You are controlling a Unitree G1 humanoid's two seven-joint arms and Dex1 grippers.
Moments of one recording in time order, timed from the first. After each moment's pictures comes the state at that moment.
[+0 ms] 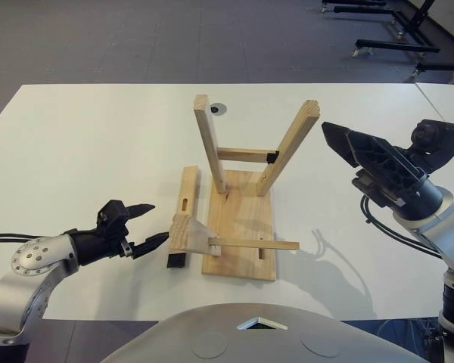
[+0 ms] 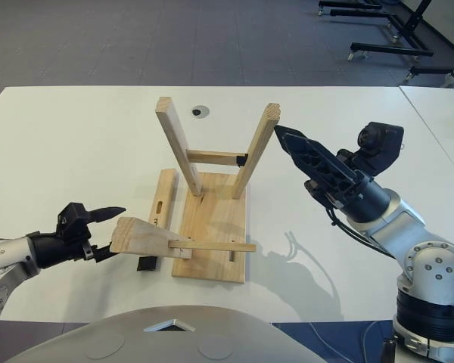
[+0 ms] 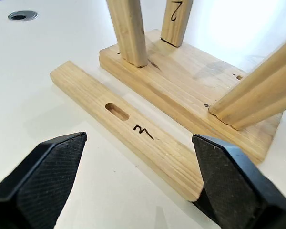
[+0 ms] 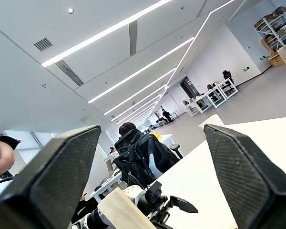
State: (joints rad) left arm 0.41 0.71 0.13 -0.52 -0.50 0.51 -0.78; right arm 0.09 -0.65 -0.36 -0.48 1.78 0.76 0.55
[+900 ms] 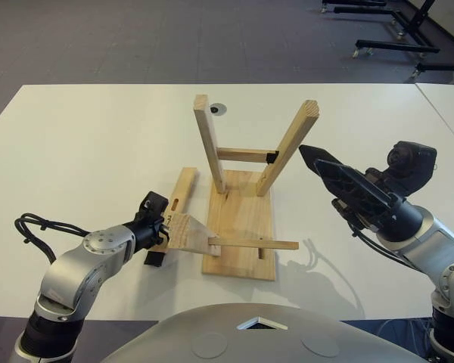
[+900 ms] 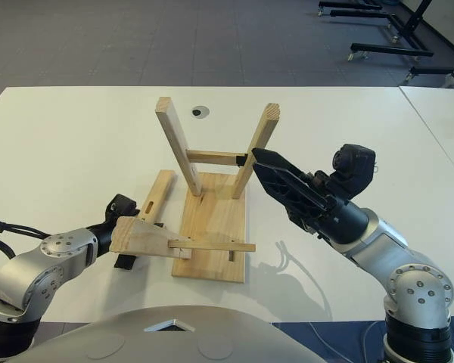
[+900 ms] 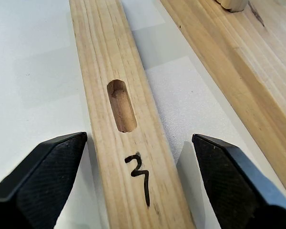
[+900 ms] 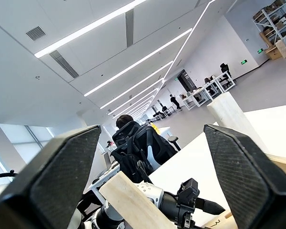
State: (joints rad) left arm 0.20 0.56 -0.12 -0.64 -0.43 1.07 -0.26; right arm 0.20 -0.60 -0.31 -0.64 1.71 0.71 0.51
